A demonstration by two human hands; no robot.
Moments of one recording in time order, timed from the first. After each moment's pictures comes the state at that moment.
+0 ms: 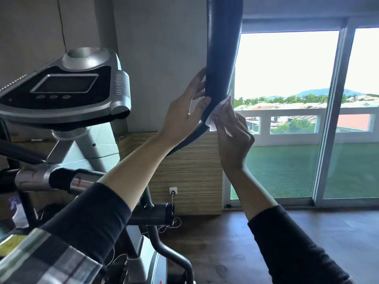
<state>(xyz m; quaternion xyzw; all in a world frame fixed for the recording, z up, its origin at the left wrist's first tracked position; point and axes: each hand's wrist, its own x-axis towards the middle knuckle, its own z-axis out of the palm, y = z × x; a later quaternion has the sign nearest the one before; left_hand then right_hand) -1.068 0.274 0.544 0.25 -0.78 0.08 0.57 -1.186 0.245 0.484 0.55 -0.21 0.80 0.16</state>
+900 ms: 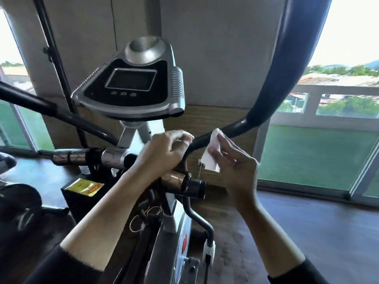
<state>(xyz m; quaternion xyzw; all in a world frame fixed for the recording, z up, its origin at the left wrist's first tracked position) -0.967 0.397 0.521 0.63 -0.67 0.00 0.40 -1.128 0.350 0.476 0.62 -0.25 0.67 -0.31</state>
